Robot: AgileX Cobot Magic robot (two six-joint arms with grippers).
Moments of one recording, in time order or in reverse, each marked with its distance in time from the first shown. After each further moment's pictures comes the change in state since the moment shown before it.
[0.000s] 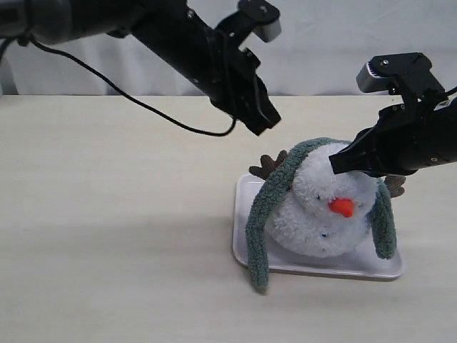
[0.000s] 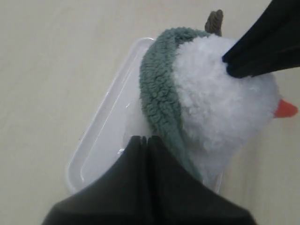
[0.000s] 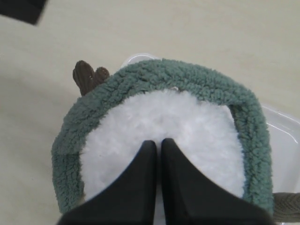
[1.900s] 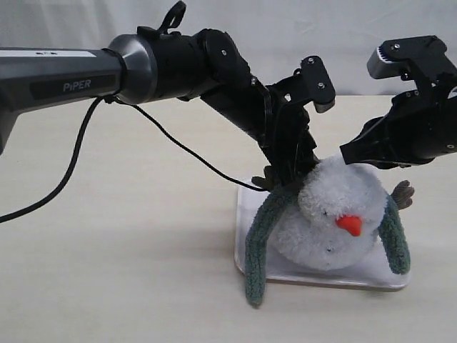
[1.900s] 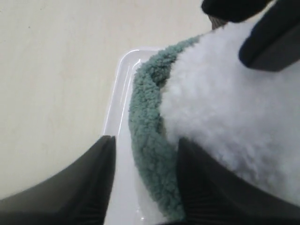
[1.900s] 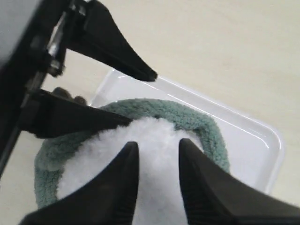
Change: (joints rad) left arm -0.131 0.143 -0.007 -0.033 -0.202 0.290; right arm 0.000 -0.046 -0.050 -0.159 0.074 0.146
